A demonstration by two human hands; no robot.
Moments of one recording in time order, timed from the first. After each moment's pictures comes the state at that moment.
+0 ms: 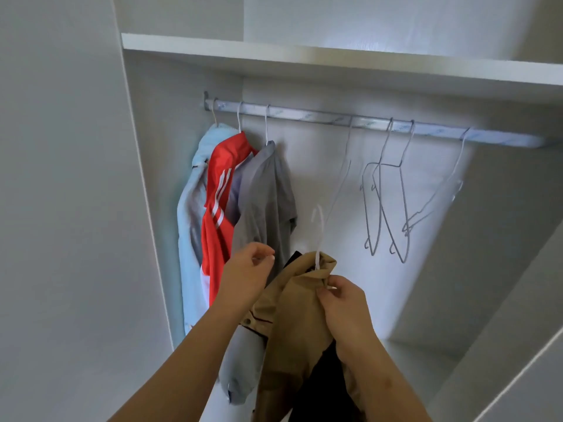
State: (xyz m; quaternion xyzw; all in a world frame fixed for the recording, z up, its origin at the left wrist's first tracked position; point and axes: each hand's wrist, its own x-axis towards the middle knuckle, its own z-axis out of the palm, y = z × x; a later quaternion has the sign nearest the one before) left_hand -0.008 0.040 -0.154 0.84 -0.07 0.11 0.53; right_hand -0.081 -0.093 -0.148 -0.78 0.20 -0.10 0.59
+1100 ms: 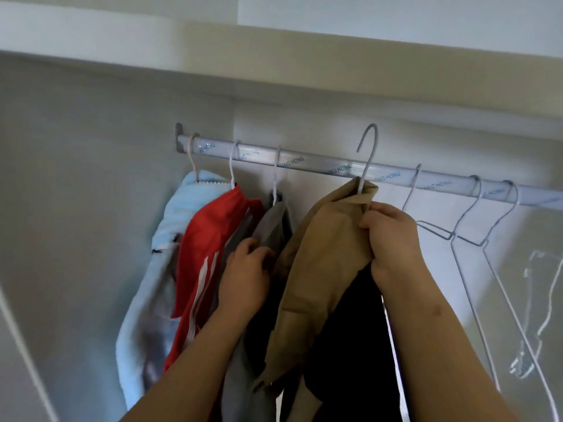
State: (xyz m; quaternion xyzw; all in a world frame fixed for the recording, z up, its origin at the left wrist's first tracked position) left_hand 0.283 0.025 -0.116 0.91 -0.16 0.19 0.32; right_hand 0.211 -0.129 -0.010 -0.64 0.15 -0.29 0.70
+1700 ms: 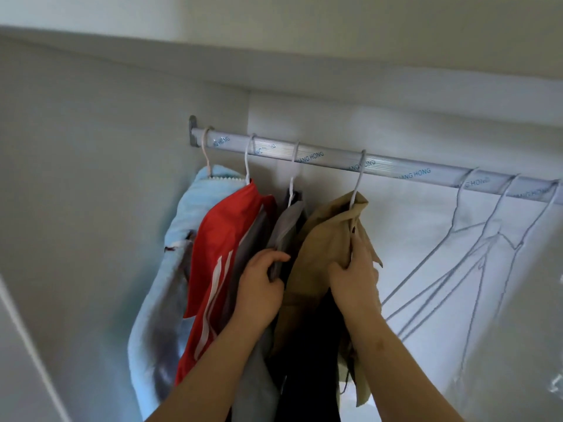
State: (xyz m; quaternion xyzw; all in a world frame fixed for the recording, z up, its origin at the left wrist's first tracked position) left_hand 0.278 0.024 -0.128 0.80 -0.13 0.13 0.57; right_hand 0.253 -0.107 -0.099 -0.85 0.17 -0.23 0.44
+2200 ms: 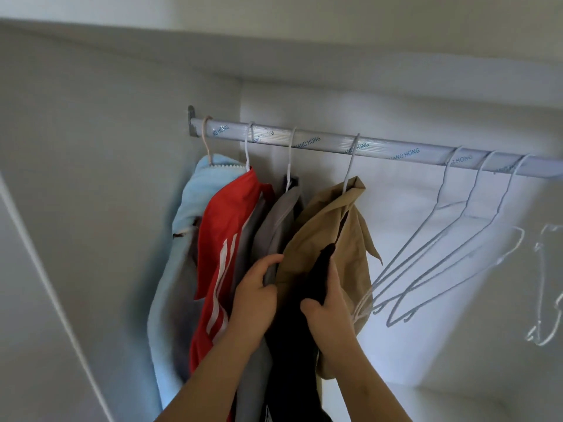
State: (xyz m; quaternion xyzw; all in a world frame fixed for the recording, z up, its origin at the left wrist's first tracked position) left_hand 0.238 0.048 -0.140 0.74 -0.10 -0.01 0.66; right_hand 0.205 -0.065 -0.156 -0.83 0.13 -0.13 0.53
